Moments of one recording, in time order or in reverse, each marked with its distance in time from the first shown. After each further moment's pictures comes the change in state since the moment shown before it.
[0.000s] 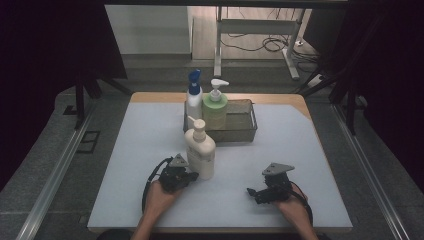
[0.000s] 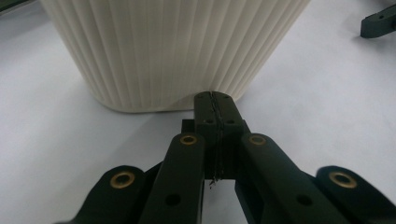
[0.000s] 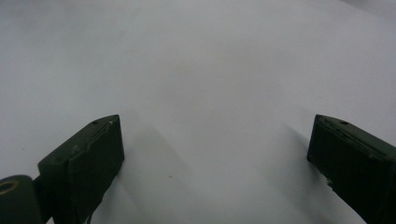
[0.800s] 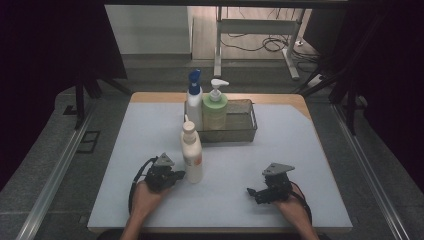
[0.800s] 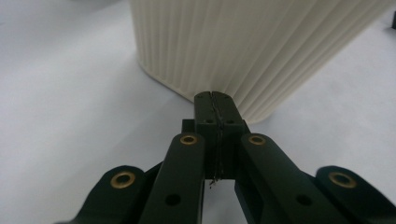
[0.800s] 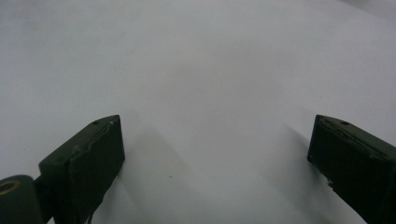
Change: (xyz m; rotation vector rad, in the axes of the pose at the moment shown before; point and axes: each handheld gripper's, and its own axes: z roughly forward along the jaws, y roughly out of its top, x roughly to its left) left arm 0.019 -0.019 -0.026 -0.007 0.058 -0.037; right arm 0.000 -0.001 0.000 -0.004 0.003 -0.001
